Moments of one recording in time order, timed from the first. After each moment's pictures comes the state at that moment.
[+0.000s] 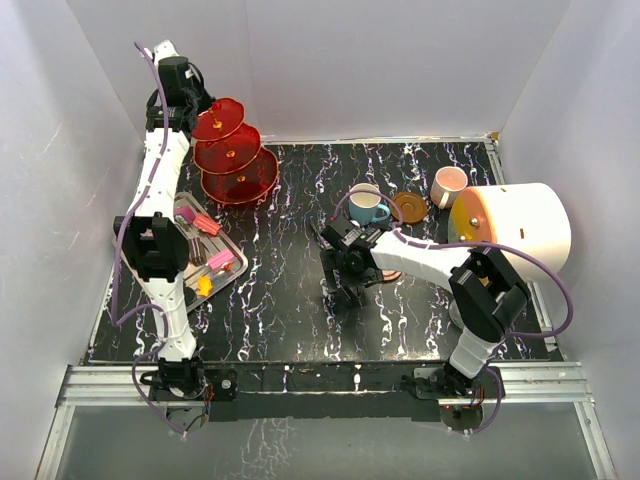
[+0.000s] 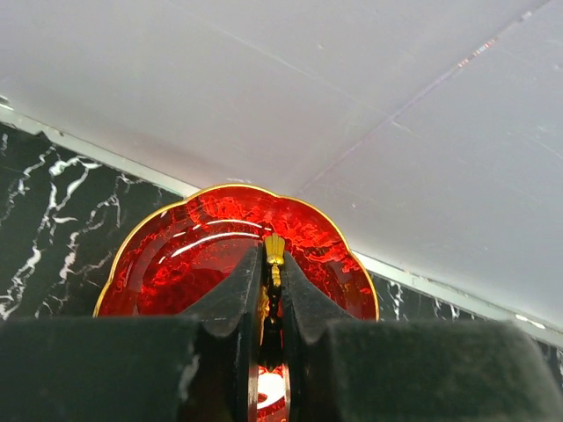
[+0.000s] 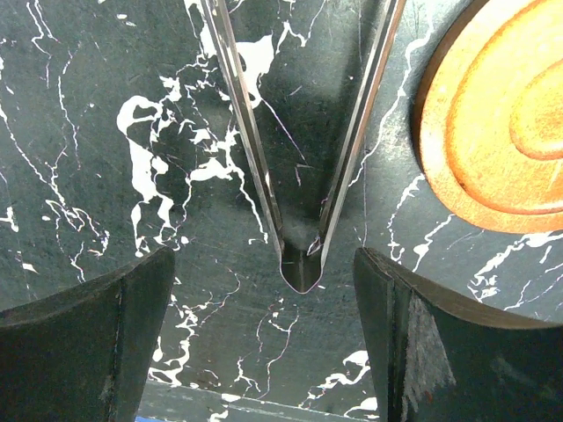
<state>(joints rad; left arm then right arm) -0.06 2.15 2.32 -0.49 -0.18 -0.46 0.78 1.70 1.14 -0.71 0.10 0.52</state>
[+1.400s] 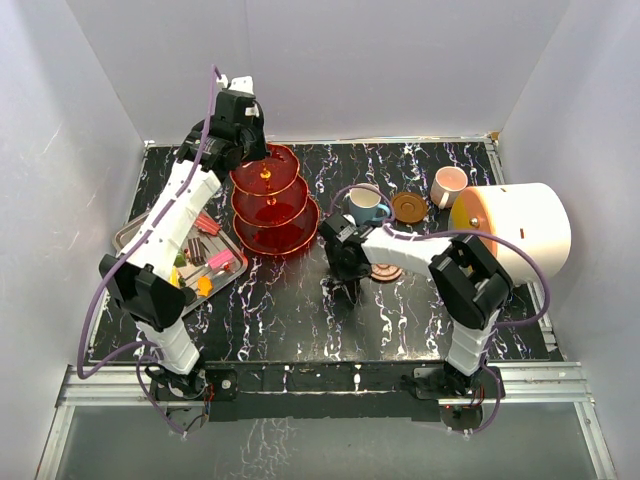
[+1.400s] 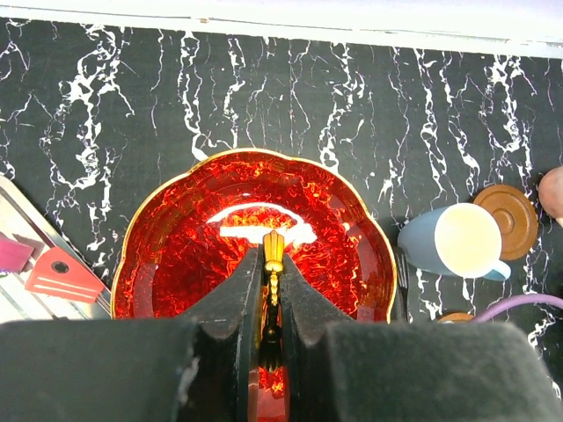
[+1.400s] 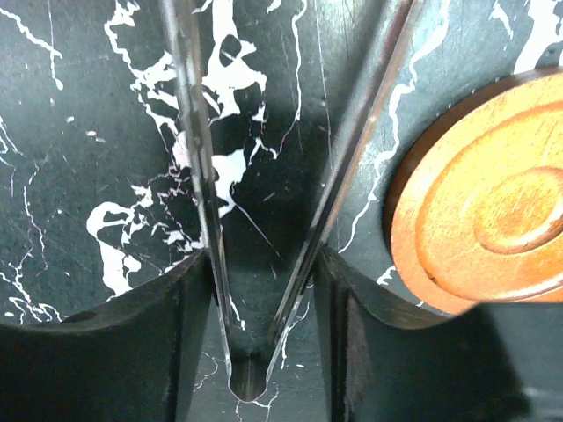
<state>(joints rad) -0.42 1.74 1.92 -0.78 -0.23 -0.35 0.75 1.83 1.19 -0.63 0.18 0.46</state>
